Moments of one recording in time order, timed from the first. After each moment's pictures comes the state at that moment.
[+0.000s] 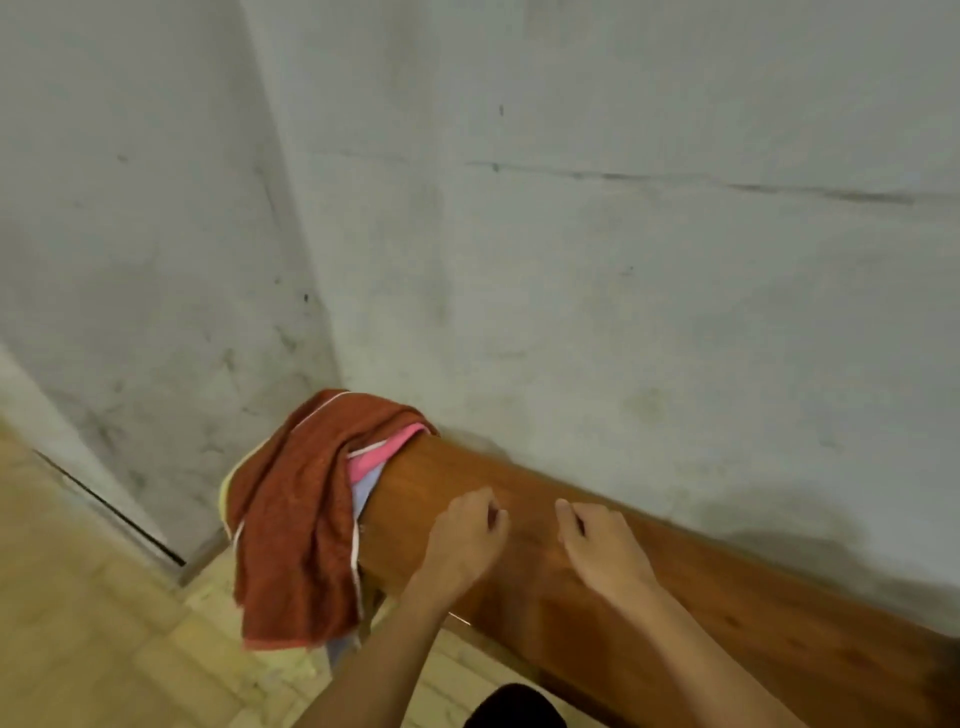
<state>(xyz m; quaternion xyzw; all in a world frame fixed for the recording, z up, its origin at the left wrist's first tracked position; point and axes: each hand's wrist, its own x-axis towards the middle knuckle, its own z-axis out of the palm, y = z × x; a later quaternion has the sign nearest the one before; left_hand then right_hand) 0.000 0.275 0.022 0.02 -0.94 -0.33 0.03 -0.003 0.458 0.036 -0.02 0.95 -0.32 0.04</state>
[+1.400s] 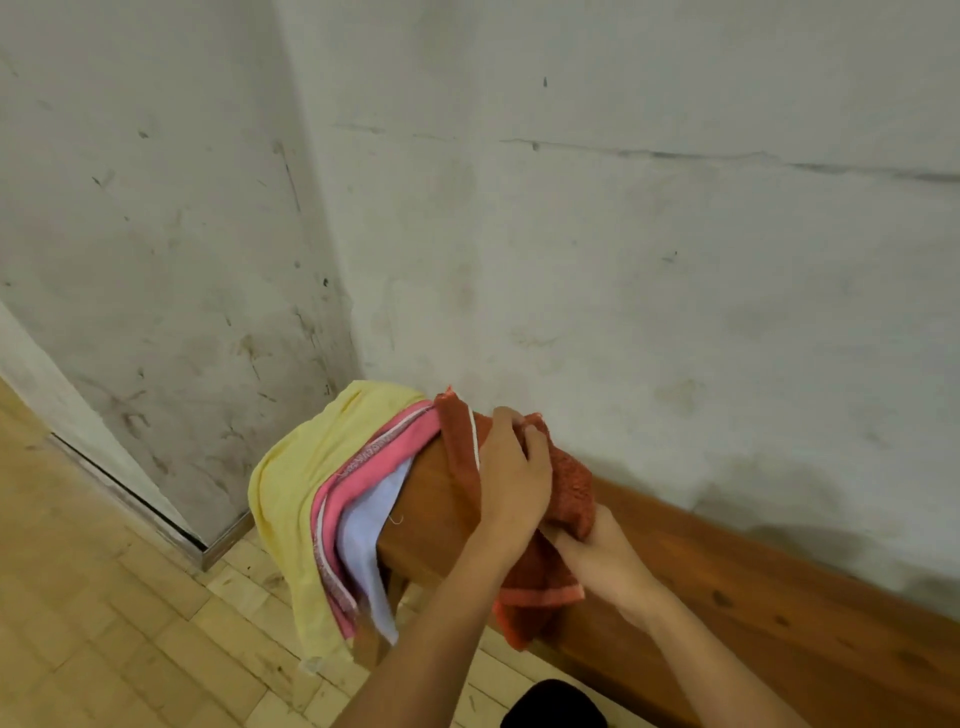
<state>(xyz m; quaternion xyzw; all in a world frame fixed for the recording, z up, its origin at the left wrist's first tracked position) -0.011 0.285 0.089 0.06 -0.80 -0.56 0.21 0.014 0.402 0.047 -0.03 0.77 -0.61 0.15</state>
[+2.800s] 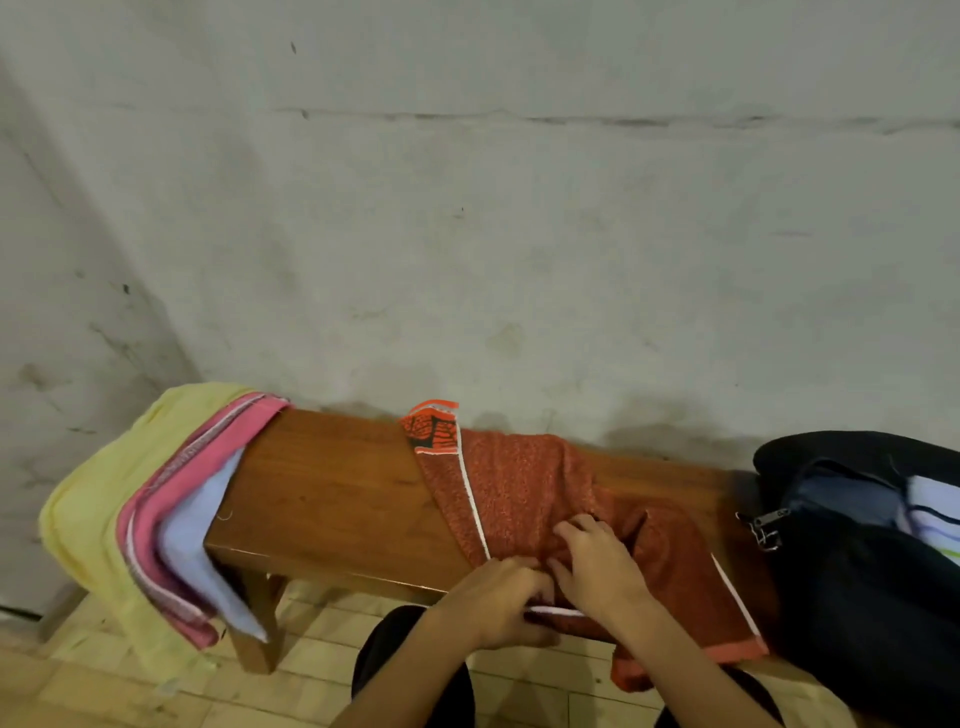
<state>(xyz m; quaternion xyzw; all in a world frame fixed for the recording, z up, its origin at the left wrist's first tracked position) 0.089 0.431 -0.019 -0.40 -0.88 -0.16 -0.21 0.108 0.595 -0.024 0.04 0.98 -0.16 0.08</state>
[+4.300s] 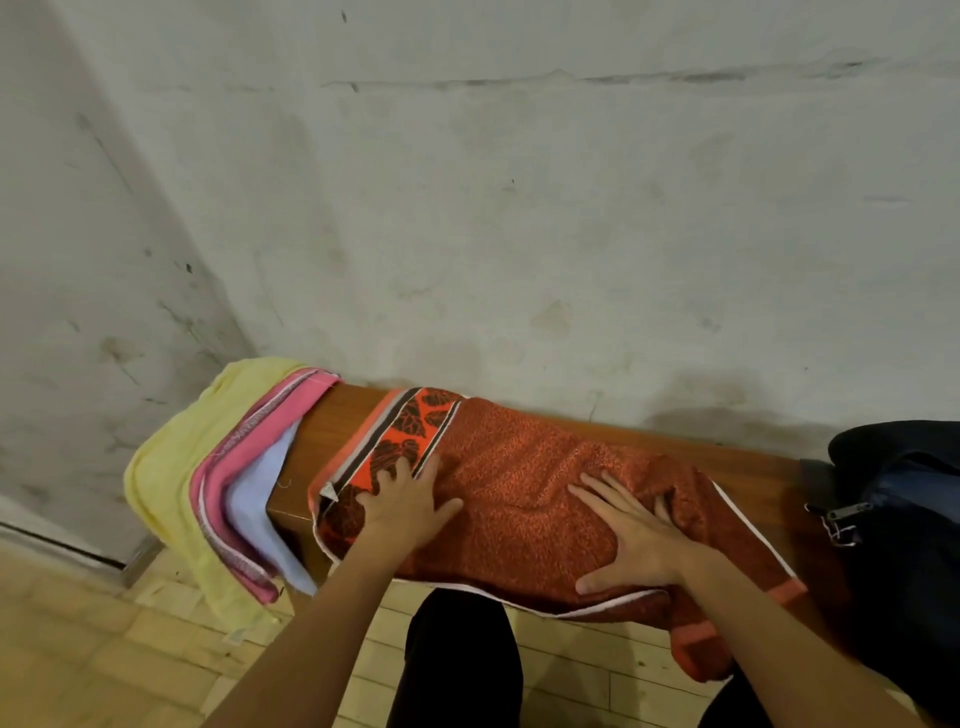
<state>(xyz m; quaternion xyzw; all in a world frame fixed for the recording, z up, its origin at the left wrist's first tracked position) 0.025 0.309 -0.005 0.00 -0.98 -0.03 -0.18 0.072 0.623 -0.042 -0.14 0.94 -0.19 0.24</state>
